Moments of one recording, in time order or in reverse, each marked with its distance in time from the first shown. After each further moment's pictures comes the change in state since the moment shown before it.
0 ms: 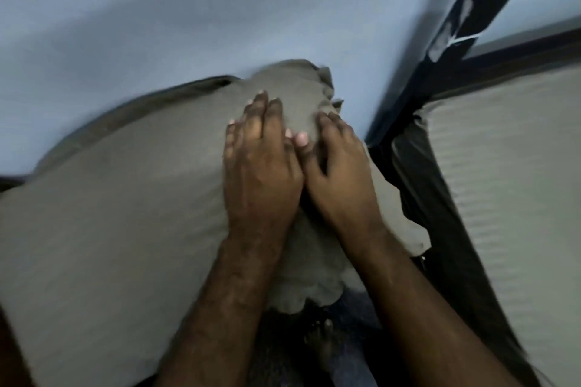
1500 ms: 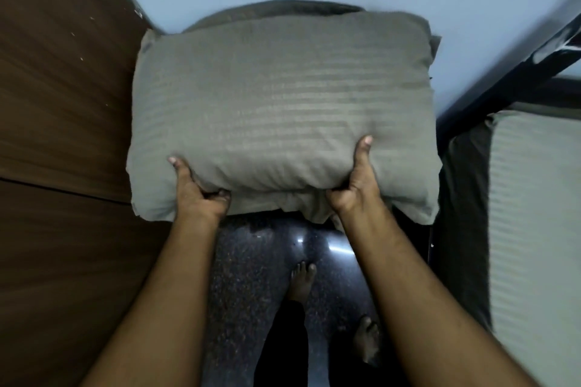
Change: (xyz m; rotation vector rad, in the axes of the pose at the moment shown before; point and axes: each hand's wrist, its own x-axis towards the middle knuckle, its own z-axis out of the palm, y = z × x) left_hand -0.211 -0.139 -0.110 -1.577 0.744 -1.636; right_hand -0.124 -0.031 0.045 1.462 -0.328 1.133
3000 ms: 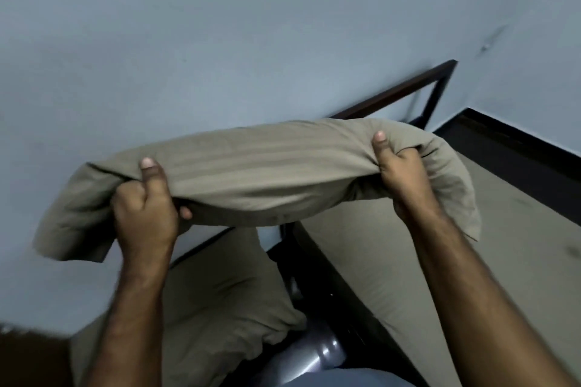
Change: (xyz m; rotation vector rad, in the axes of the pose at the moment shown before) left_hand -0.405 0.074 0.260 0.970 -0.904 1.139; right_hand -0.418 -0.270 -0.016 -0.474 0.570 -1.339
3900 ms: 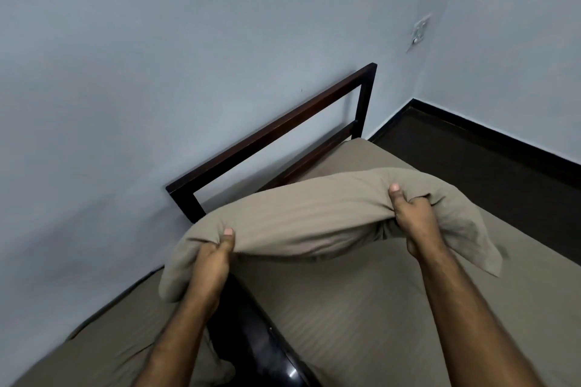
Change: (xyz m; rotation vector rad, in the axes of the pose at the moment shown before) left_hand -0.133 0.015 0.304 -0.072 -0.638 -0.457; right_hand 0.159 0.123 -0.252 -0.129 0.209 0.312
